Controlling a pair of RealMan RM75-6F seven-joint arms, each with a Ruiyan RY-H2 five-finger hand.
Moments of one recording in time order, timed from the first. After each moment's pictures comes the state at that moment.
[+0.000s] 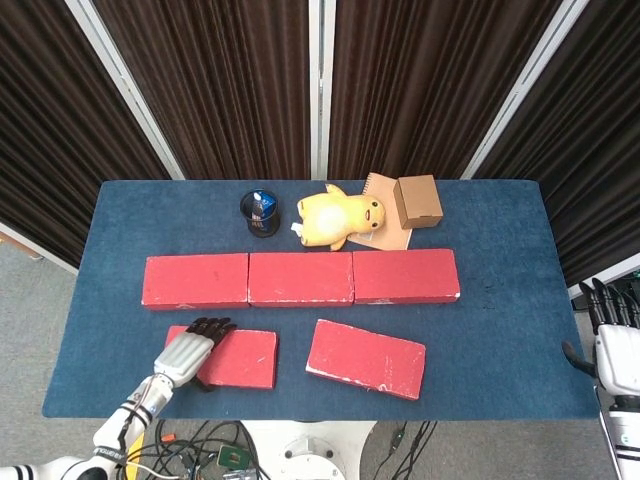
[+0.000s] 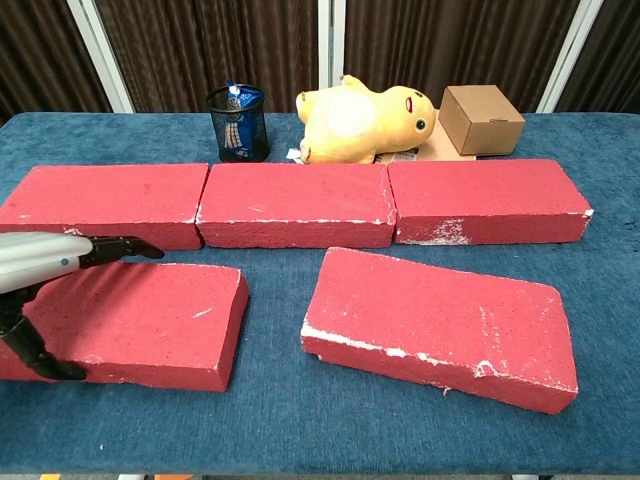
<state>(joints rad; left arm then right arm) -0.45 -1.39 -0.01 -1.77 1.19 0.90 0.40 0.07 -1.13 0.10 -1.52 -1.40 1.45 0.01</state>
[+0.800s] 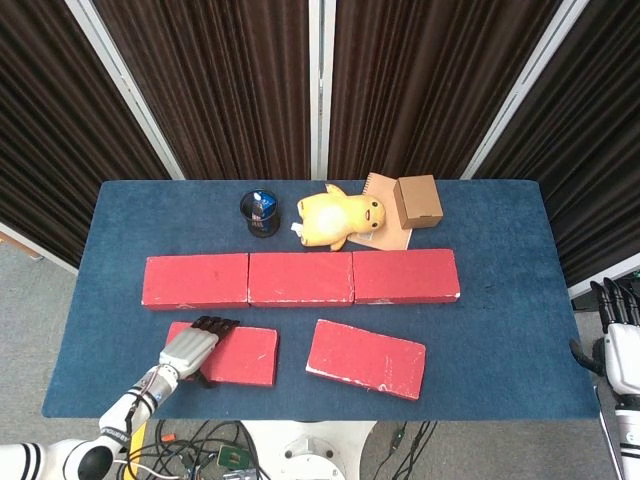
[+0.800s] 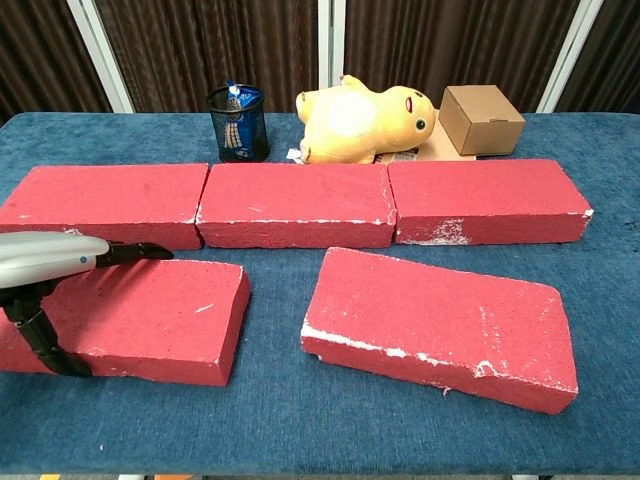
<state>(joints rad) -0.57 -1.37 0.01 -1.77 1.04 0.83 0.42 0.07 -1.13 0.12 -1.52 -1.36 1.44 0.01</state>
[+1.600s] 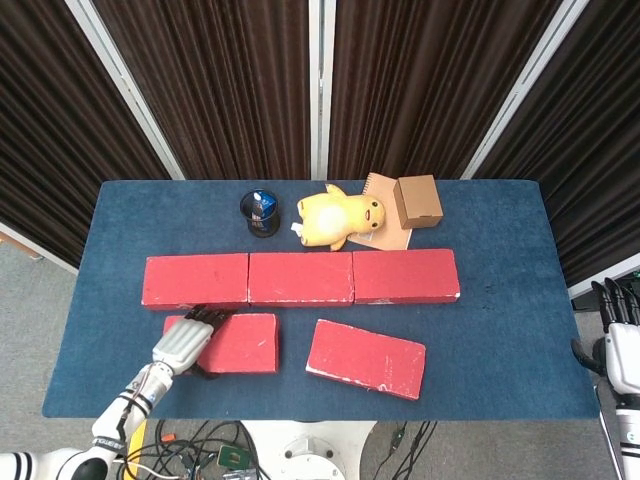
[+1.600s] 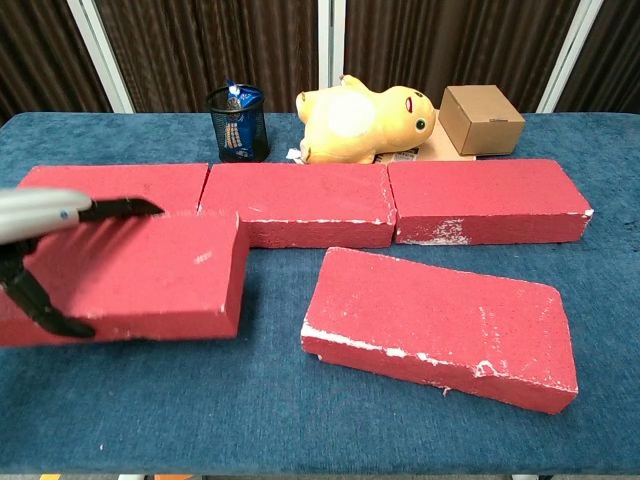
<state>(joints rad) -0.55 -1.31 0.01 -1.87 1.11 1.00 0.39 0.07 -1.12 0.12 -1.53 -1.35 1.43 -0.01</state>
